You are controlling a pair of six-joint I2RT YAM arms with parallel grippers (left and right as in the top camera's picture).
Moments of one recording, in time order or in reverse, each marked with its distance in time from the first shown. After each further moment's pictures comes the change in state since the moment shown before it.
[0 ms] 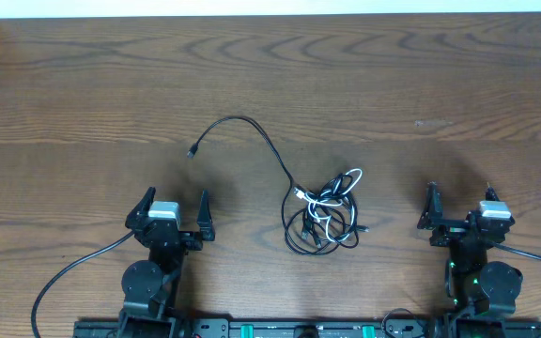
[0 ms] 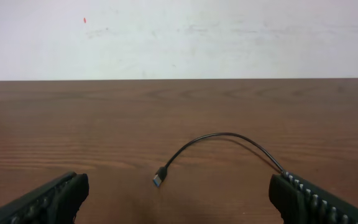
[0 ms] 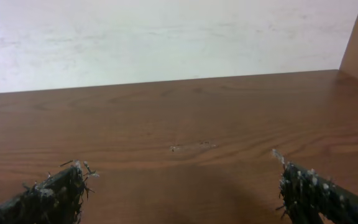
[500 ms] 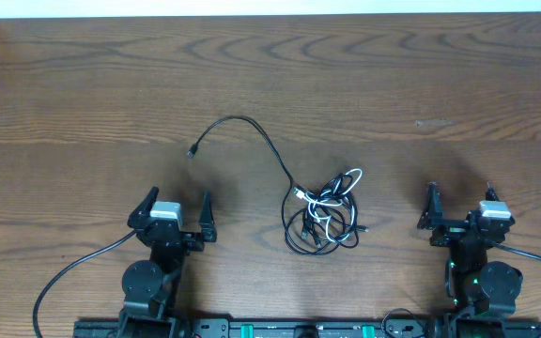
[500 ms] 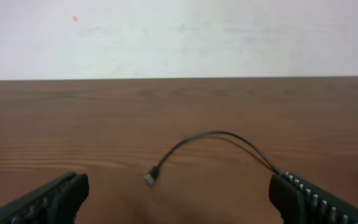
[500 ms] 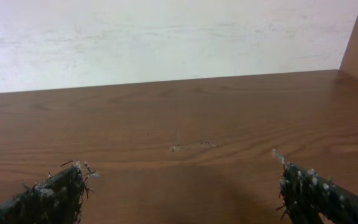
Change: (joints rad) left arm 0.000 0.001 0.003 -0.006 0.037 -0.004; right arm 0.000 0.000 0.000 0.000 0.000 0.000
